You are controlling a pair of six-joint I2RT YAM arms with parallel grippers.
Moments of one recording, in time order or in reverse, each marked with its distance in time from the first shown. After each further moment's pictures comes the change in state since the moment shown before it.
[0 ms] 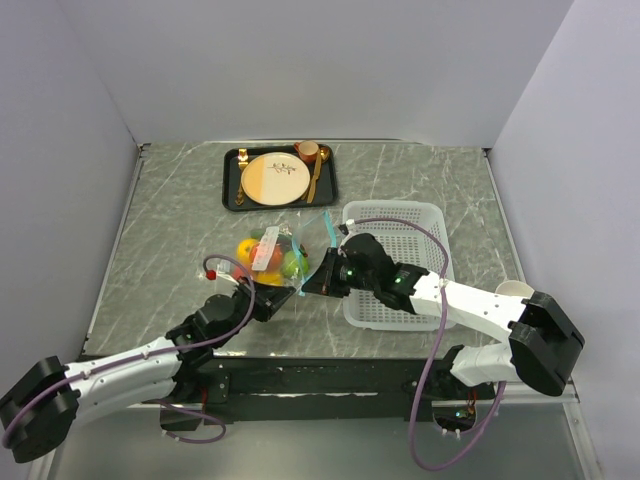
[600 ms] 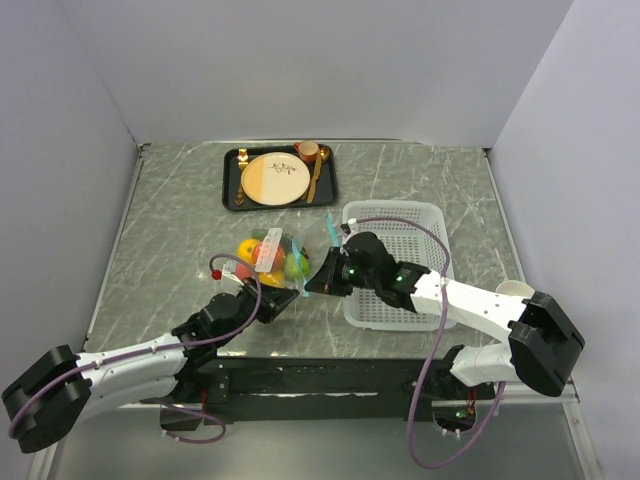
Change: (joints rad) left arm 0.000 0.092 0.000 0.065 0.040 0.002; right arm -0.020 0.000 0.000 -0.019 -0.010 -0.013
